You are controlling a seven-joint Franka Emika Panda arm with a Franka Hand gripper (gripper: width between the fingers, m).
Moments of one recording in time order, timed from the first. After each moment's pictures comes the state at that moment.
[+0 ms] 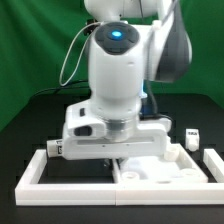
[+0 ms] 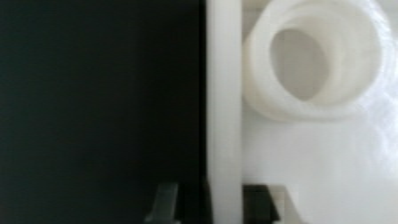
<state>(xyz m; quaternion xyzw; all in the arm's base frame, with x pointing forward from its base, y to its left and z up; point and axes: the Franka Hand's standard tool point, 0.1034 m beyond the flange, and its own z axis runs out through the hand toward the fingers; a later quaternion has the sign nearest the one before) 0.568 -0.049 0.007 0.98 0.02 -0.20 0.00</state>
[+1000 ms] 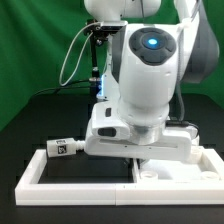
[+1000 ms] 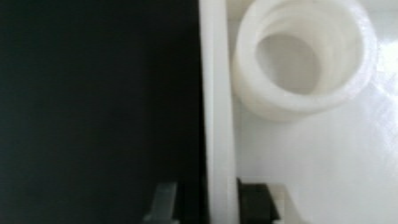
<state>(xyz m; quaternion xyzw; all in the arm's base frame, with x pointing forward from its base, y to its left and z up) 0.568 -0.020 0.011 0.97 -0.06 -0.24 0.04</state>
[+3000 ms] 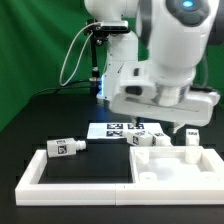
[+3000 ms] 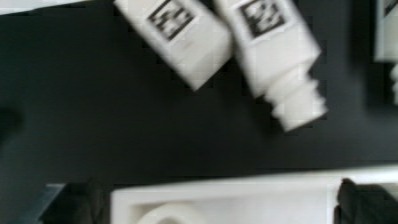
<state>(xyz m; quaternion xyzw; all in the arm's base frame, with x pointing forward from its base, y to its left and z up) 0.504 0.040 0.078 0.96 -0.06 -0.25 0.05</state>
